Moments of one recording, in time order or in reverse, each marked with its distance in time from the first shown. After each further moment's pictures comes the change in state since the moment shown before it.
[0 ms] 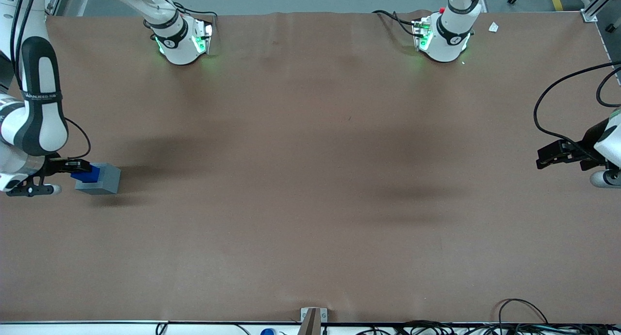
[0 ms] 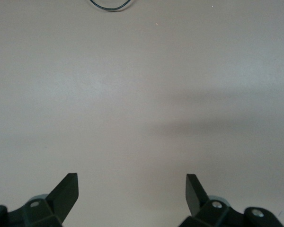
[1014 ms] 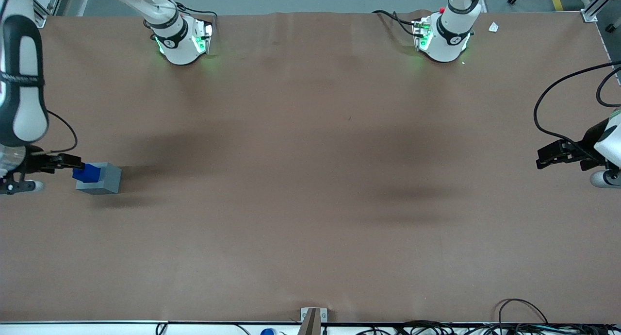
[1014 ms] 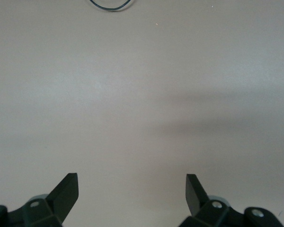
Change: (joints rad) arm 0.001 -0.132 0.003 0.062 0.001 -0.132 -0.036
